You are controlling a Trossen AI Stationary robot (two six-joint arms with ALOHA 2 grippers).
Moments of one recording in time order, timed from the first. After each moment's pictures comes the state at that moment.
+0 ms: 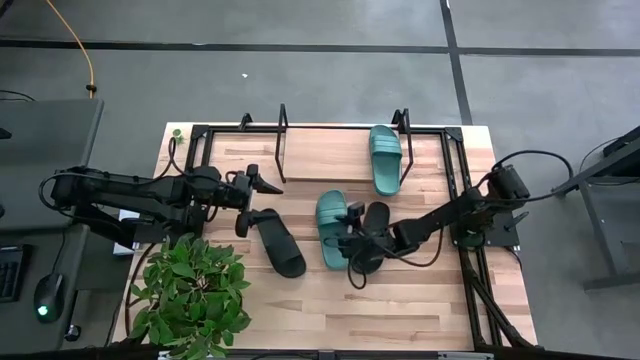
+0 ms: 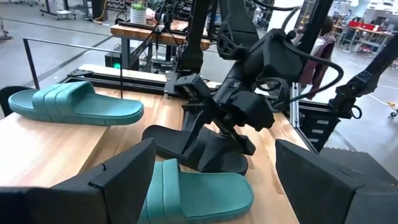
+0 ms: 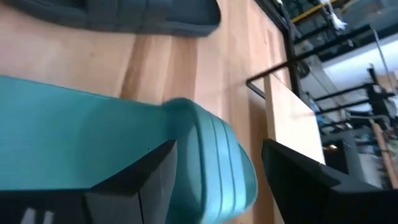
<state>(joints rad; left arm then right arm) 0.13 0.82 0.48 0.18 0.08 -0.14 0.34 1.73 0.91 0.07 0.74 -0.38</state>
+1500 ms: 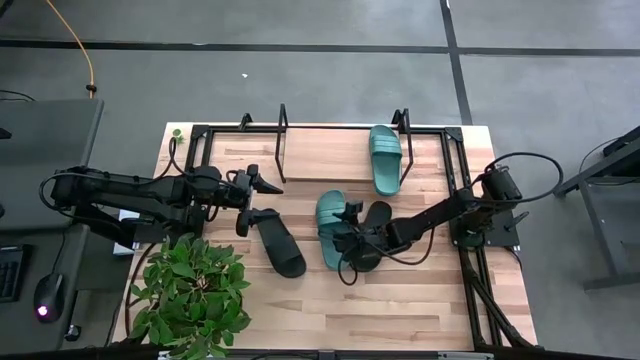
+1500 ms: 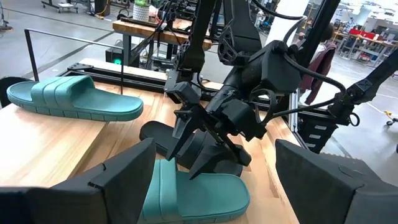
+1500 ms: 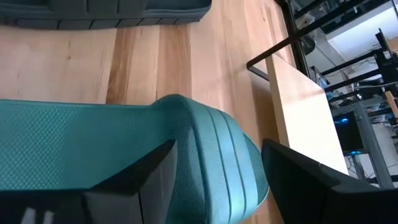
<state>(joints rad) 0.13 0.82 0.48 0.18 0.07 -0.19 0.30 1.79 0.96 0.03 0.73 -0.24</state>
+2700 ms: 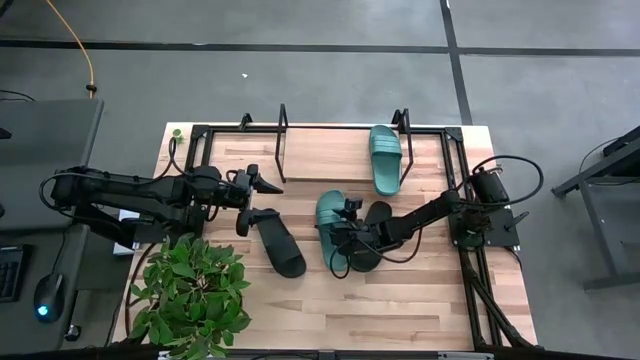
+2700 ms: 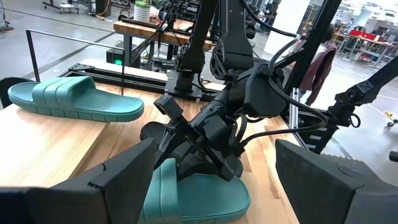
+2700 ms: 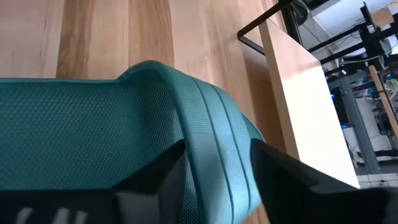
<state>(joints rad) 0.13 0.82 0.48 0.18 0.07 -0.19 0.25 1.88 0.96 0.06 0.78 -0.20</state>
